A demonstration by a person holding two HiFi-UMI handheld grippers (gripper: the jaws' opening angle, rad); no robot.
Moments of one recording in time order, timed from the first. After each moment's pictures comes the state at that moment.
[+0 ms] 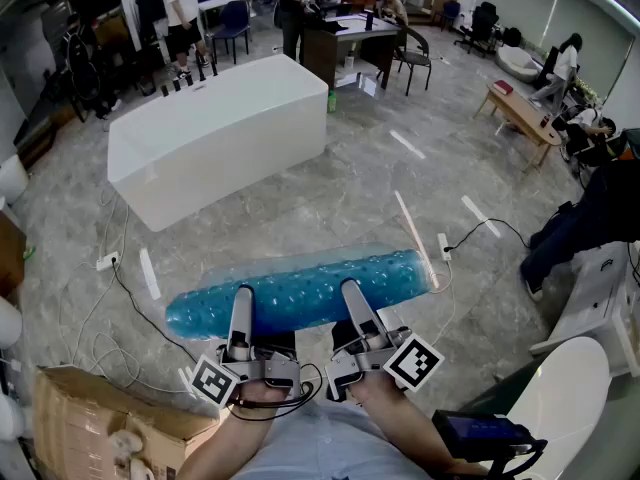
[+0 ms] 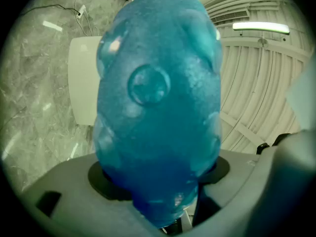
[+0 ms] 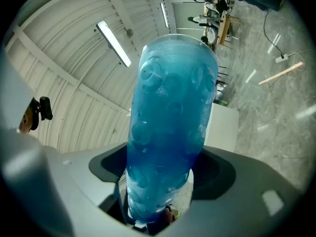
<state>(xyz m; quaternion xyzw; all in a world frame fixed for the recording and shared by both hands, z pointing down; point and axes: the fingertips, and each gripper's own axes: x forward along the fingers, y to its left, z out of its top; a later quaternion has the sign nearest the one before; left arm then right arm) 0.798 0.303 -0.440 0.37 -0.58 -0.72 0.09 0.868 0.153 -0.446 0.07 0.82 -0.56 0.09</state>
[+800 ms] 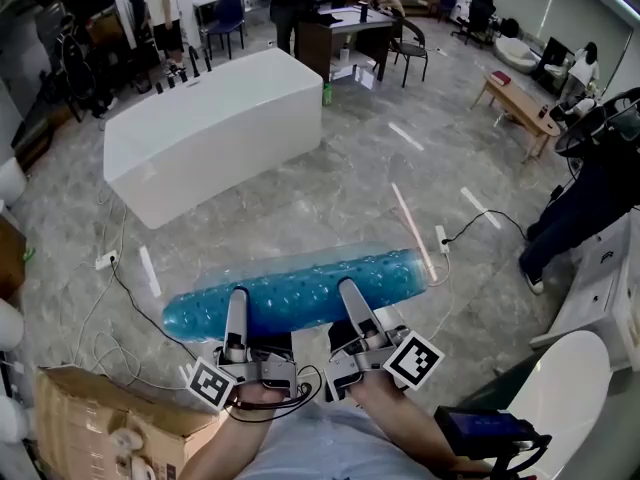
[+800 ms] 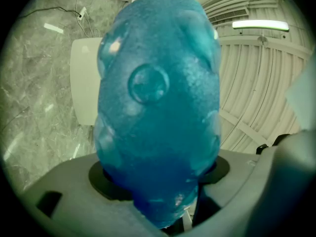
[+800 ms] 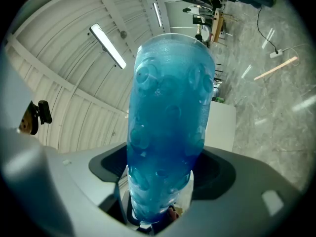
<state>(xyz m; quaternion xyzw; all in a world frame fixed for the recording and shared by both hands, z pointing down) 0.807 0.292 -0.438 0.36 -0.59 -0.72 0.10 0.878 0.141 -0.444 0.07 0.80 -0.59 0.08</state>
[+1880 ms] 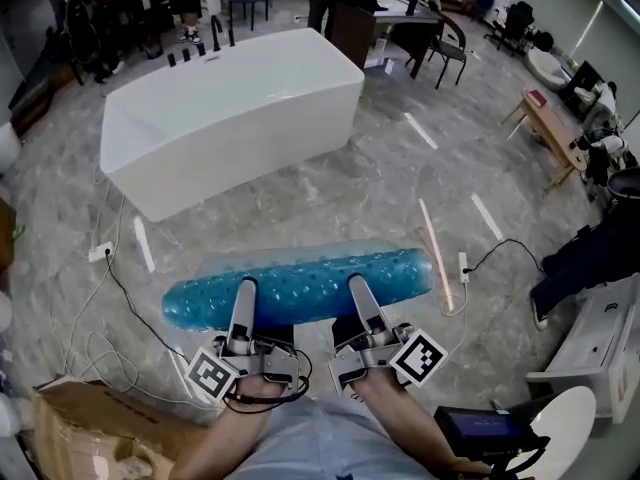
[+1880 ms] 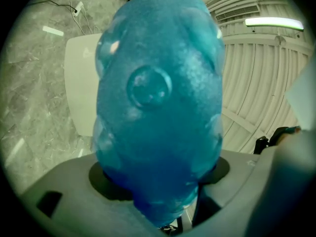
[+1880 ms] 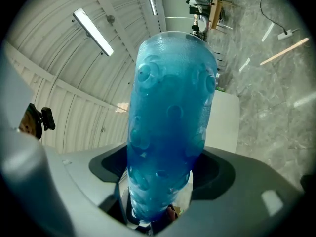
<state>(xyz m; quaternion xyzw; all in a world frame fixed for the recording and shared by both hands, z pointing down) 0.522 0.292 -0.393 0.34 -0.60 -0.72 0.11 0.586 0.139 -0.399 0.07 0.80 -0.60 0.04</state>
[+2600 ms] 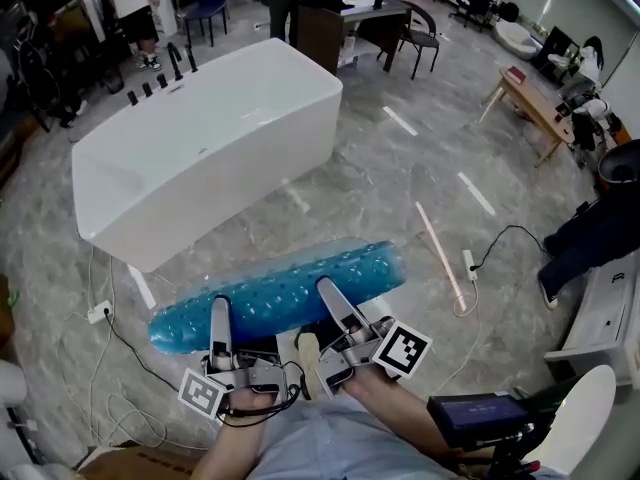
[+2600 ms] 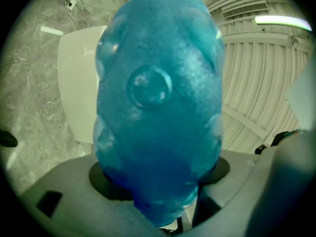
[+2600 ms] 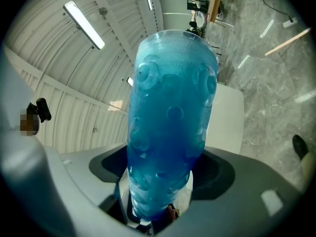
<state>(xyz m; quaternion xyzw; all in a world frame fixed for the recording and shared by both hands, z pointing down) 0.340 0.289 -0.370 0.33 -0.60 -0.72 0.12 0.404 0.137 -0.378 0.06 0.79 -0.60 0.03</state>
